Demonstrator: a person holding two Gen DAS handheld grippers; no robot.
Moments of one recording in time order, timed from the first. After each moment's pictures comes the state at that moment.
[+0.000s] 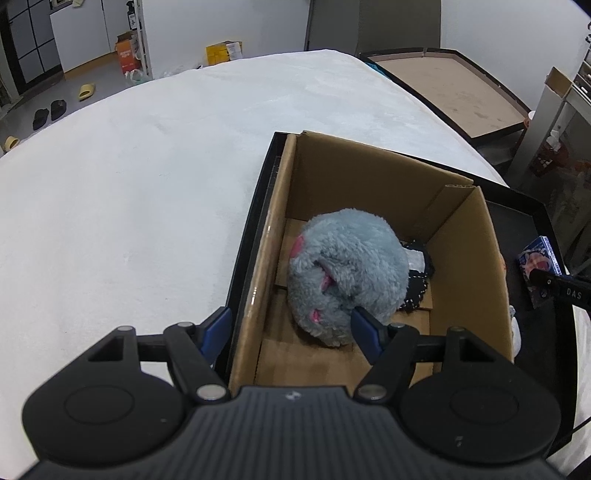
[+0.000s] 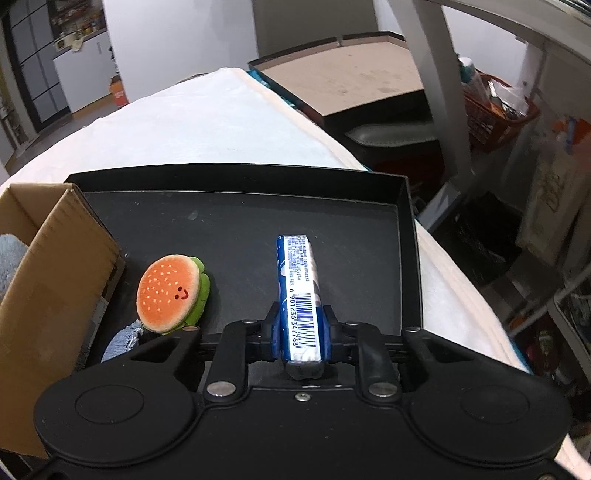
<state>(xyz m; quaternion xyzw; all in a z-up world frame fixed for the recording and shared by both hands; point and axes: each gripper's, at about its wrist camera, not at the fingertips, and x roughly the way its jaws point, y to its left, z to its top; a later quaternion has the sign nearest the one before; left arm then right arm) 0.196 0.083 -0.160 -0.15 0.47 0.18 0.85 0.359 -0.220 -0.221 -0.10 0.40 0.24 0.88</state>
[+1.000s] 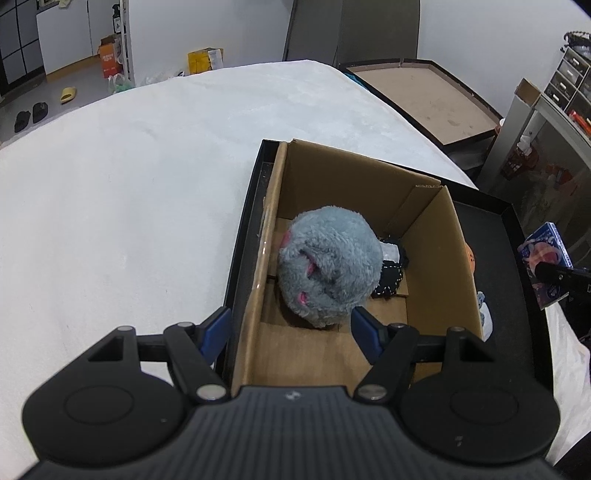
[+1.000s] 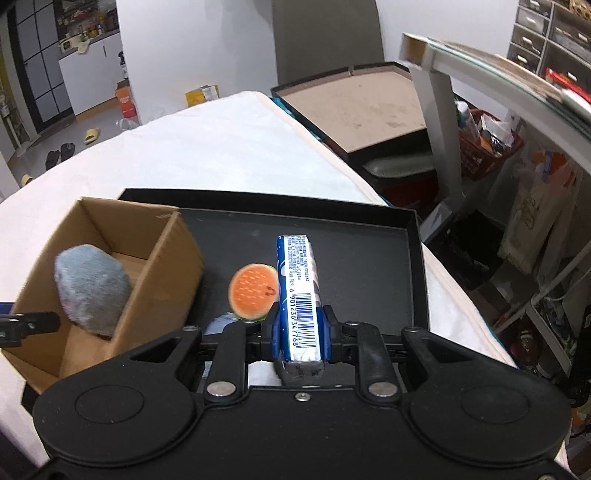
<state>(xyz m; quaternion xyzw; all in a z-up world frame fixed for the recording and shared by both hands) 0.169 0.086 -0.144 -0.16 0.45 0.14 0.87 0.288 -0.190 -0.154 -0.12 0.38 0.23 0.89</state>
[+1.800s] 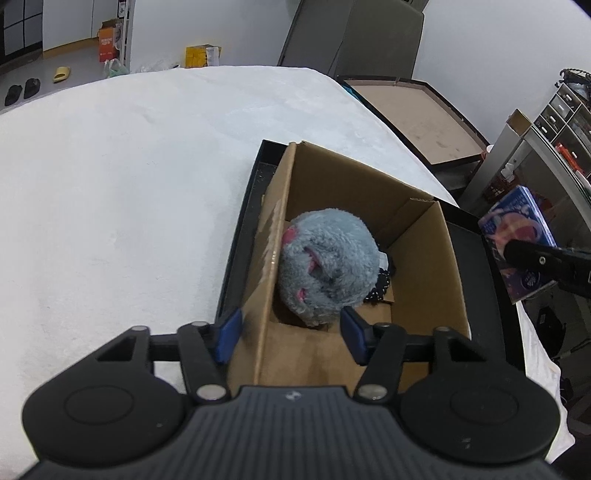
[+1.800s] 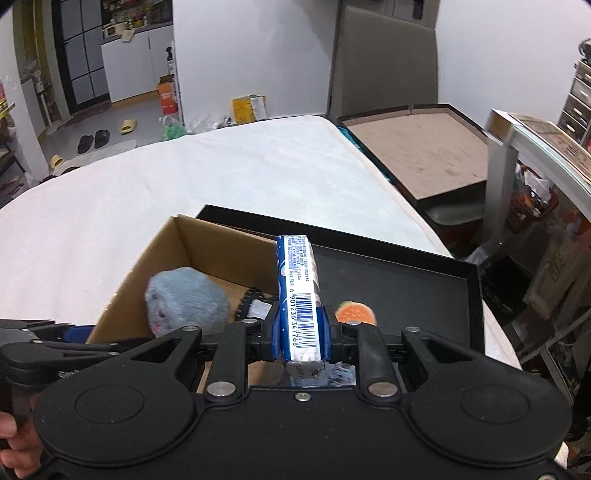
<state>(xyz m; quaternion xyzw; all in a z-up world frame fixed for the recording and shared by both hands) 0.151 0.104 -0.152 -0.22 0.42 0.11 0.87 0.237 -0.104 -0.119 -0.16 0.35 0.27 0.88</state>
